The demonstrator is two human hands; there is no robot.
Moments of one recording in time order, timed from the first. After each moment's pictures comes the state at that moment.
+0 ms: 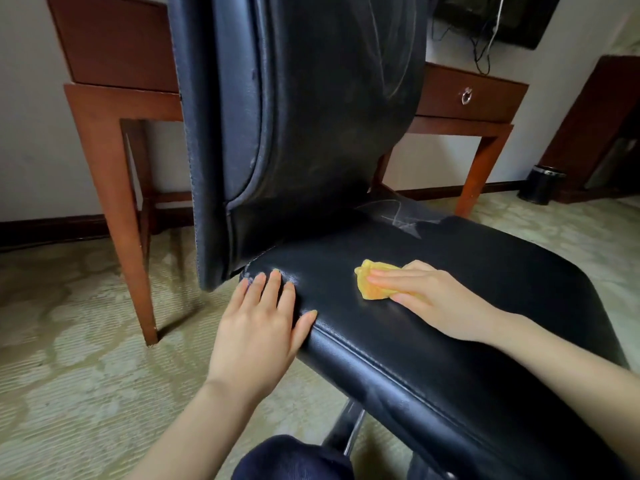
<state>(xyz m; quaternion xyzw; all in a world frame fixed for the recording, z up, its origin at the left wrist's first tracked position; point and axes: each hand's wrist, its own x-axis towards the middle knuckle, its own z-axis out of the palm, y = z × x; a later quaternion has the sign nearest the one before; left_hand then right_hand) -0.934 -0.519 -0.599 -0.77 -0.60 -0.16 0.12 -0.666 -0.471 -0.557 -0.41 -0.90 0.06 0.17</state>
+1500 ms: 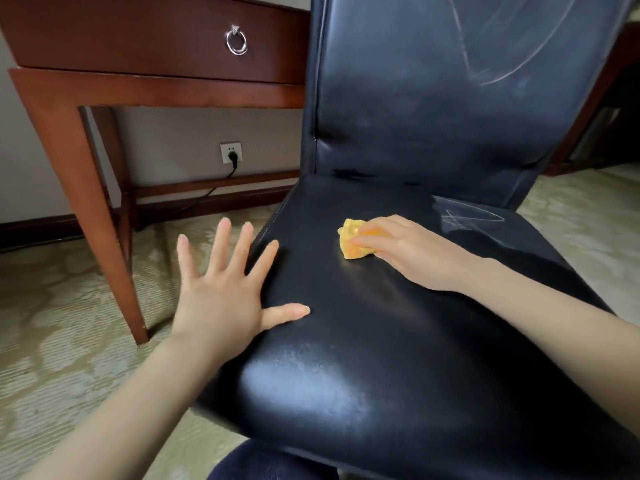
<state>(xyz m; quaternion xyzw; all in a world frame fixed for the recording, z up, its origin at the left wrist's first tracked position) -0.953 -0.493 -0.576 -0.78 -0.61 -0.05 0.13 -0.669 -0.431 -0.549 -0.37 -0.91 -0.13 0.11</state>
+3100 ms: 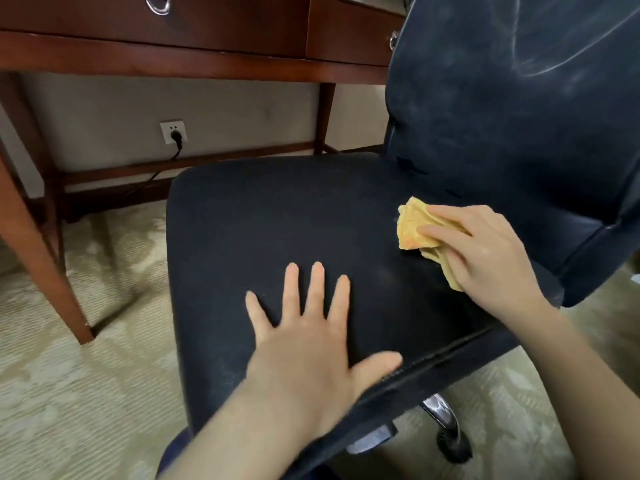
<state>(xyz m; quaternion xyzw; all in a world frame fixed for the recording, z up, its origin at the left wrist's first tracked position) -0.839 -0.585 -0.560 -0.84 -0.53 0.02 -0.06 -0.588 -0.547 -0.555 -0.50 -0.76 -0.32 0.25</state>
